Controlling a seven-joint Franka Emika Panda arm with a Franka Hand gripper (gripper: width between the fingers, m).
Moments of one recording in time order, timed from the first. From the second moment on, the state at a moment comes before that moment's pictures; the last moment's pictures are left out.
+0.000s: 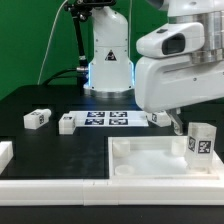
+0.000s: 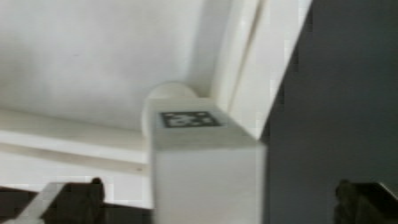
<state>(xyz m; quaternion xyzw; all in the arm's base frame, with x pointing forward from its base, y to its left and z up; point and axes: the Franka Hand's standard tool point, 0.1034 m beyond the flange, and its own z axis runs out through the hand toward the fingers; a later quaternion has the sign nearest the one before) 0.626 0.123 0.097 -0.99 -0.13 -0.04 0.06</state>
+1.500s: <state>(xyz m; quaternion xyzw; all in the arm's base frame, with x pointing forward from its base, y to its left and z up) 0.621 0.122 0.085 -0.99 -0.11 -0.03 0.06</state>
